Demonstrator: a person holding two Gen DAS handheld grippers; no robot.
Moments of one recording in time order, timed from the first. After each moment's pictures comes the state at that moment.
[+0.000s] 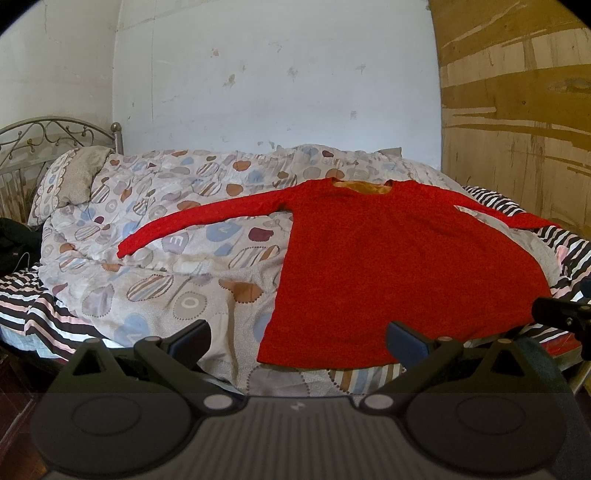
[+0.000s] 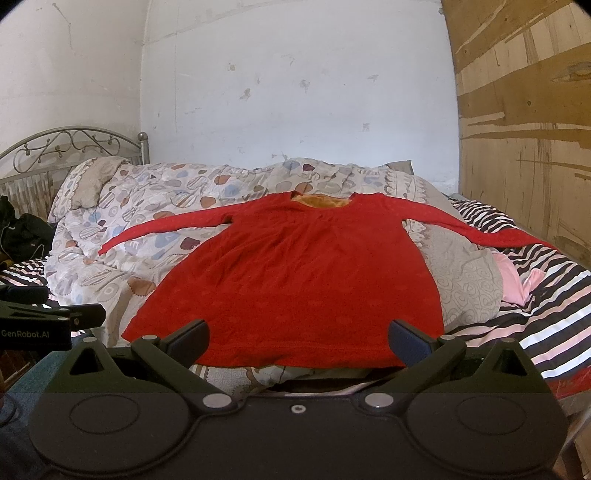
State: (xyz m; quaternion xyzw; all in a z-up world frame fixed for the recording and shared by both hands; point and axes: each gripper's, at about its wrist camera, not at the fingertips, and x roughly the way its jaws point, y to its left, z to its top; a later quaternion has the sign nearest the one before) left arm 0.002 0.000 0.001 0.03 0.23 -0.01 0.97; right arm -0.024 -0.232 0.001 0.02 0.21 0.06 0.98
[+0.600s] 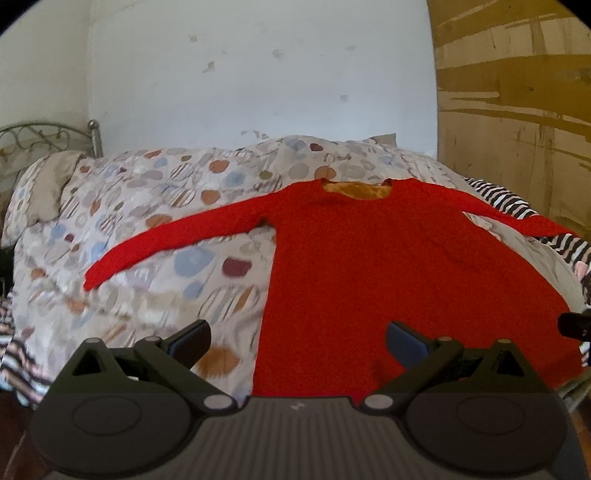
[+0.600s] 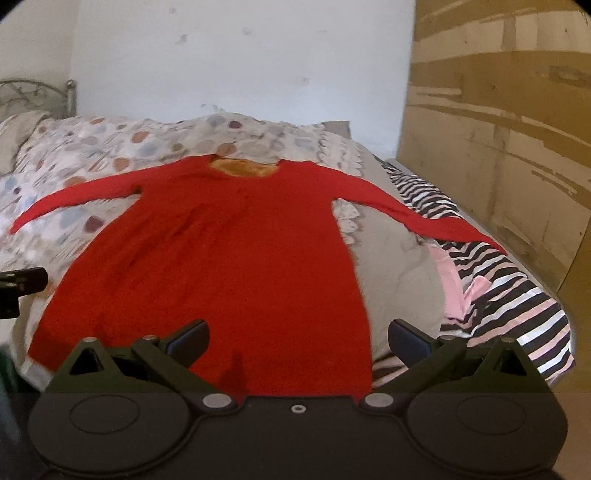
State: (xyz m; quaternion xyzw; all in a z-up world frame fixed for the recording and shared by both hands) left arm 0.125 -0.023 0.031 0.06 0.26 -0.02 0.96; right arm 0.070 -0.248 0.025 -0.02 0.30 -0.07 0.95
